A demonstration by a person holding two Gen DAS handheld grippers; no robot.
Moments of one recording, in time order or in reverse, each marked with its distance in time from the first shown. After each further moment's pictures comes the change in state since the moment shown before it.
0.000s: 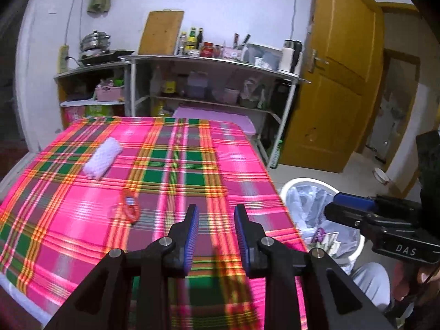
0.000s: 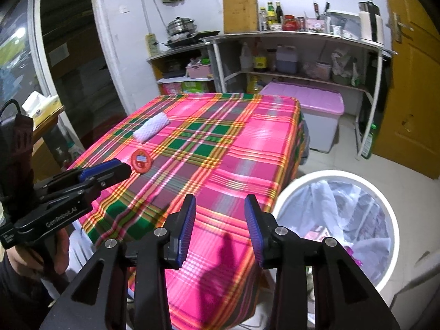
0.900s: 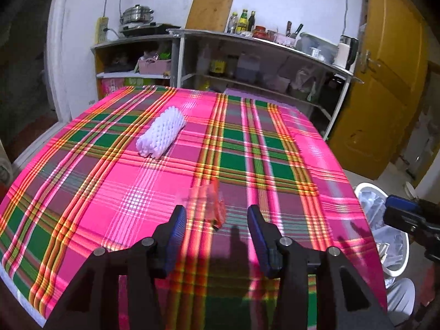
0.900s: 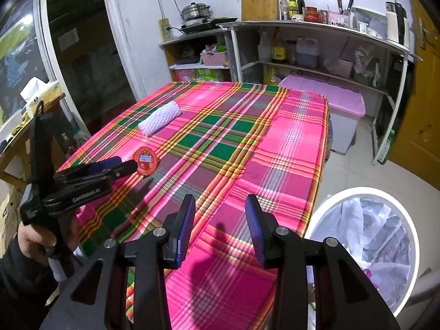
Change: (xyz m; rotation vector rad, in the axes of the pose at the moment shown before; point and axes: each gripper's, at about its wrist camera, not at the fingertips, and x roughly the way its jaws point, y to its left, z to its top) left arm 0.056 0.100 -0.002 -0.129 0.093 0.164; right arm 0.057 0.017 0.019 -0.052 0.066 0.046
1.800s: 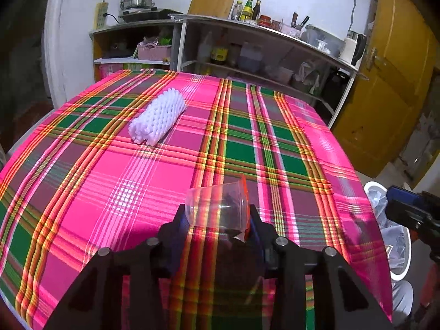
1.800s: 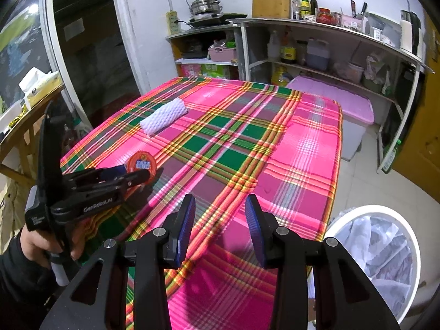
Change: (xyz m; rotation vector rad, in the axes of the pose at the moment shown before) left arm 0.026 0.007 -0.002 -0.024 0.049 -0.026; right arm 0.024 0.014 0.020 -0.056 0.022 0.009
